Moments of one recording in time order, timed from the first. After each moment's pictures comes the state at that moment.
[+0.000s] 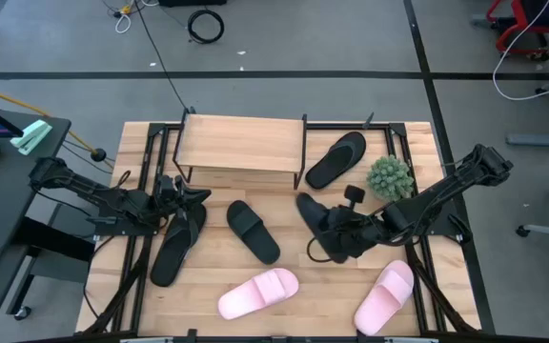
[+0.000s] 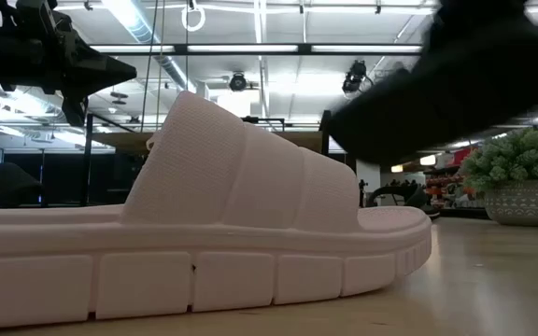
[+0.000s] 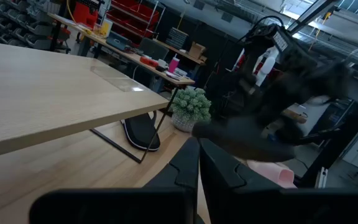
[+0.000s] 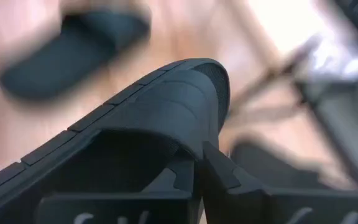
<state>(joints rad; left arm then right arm) -0.35 0.41 0.01 0.49 -0.68 -0.43 0.47 1.32 0.92 -0.58 0.81 0.45</state>
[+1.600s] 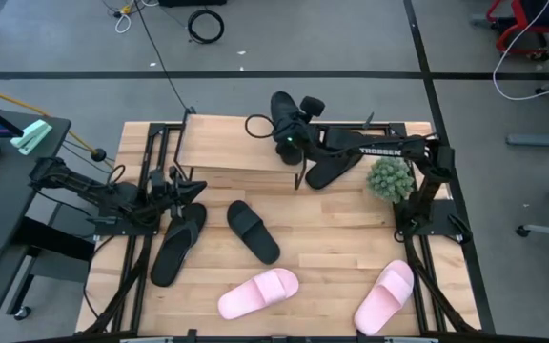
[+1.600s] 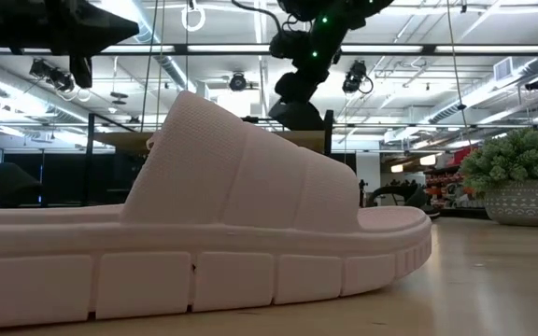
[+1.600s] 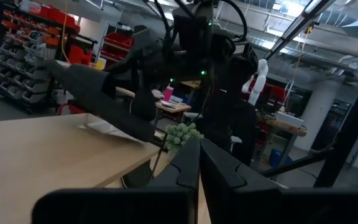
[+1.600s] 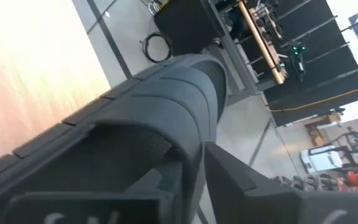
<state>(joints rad) -0.35 0.41 0.13 0.53 -0.68 -0.22 -0.26 1.78 1.51 -0.40 0.86 -0.32</state>
